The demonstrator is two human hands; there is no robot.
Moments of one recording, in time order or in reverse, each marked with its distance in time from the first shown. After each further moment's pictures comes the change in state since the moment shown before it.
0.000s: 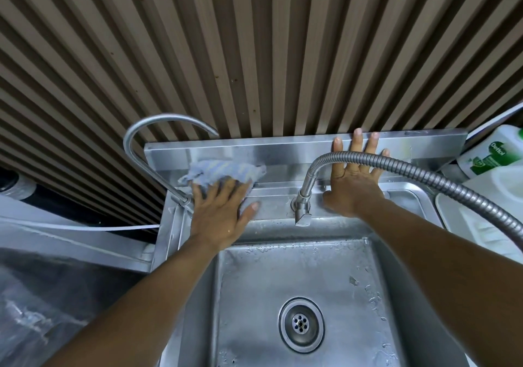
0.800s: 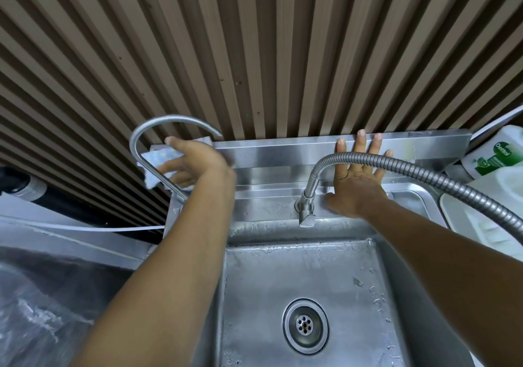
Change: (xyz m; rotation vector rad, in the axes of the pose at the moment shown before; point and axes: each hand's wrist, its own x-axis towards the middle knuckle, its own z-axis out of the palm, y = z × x) left_hand 0.105 0.007 -0.098 -1.553 0.625 -1.619; right_hand 0.002 0.002 0.003 0.019 0.011 -0.018
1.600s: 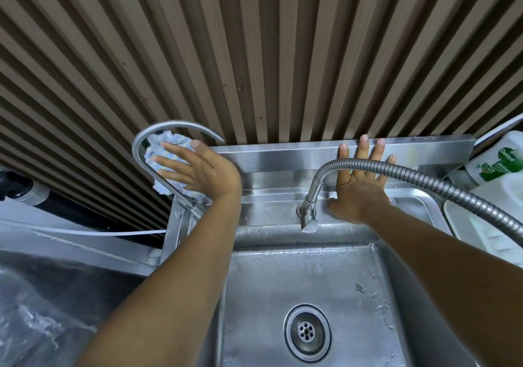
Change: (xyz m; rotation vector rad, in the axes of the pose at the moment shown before) left_hand 0.008 -0.036 -0.007 0.302 -0.097 0.662; right_hand 0.001 0.001 0.001 0.004 -0.003 0.001
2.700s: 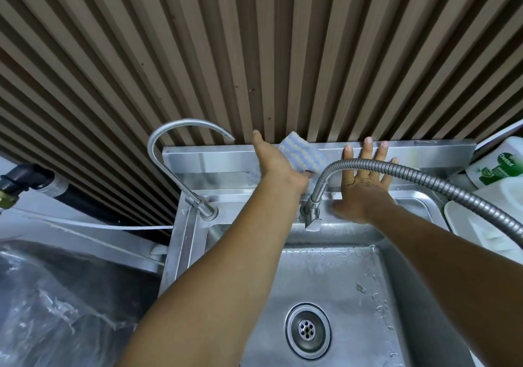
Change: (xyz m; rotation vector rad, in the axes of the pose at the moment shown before) left_hand -0.067 0.057 0.021 -0.746 -0.672 -1.083; right_hand -0.005 -0.004 -0.007 -0.047 -0.047 0.041
